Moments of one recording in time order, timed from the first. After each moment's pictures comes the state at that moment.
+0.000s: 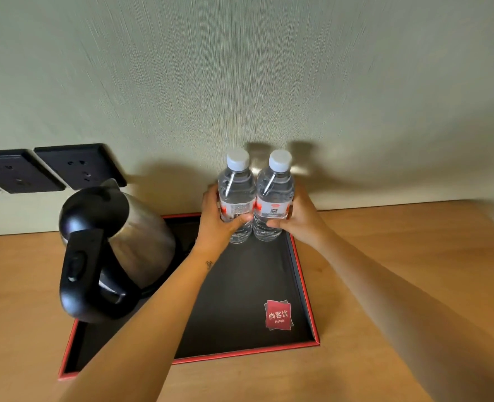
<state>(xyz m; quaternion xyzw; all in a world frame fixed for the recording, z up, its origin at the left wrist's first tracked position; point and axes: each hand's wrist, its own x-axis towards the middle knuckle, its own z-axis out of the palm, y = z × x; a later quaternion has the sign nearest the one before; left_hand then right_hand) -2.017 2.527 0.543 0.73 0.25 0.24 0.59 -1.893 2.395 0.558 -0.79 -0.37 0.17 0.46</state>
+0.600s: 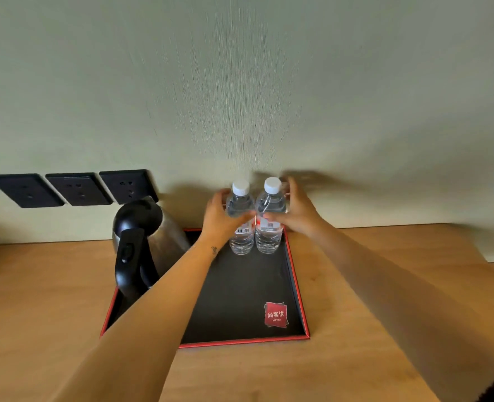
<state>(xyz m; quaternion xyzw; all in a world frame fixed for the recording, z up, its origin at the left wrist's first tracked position) -2.029 2.521 0.610 0.76 0.31 0.23 0.51 -1.905 2.392 0.629 -0.80 -0.37 0.17 0.45</state>
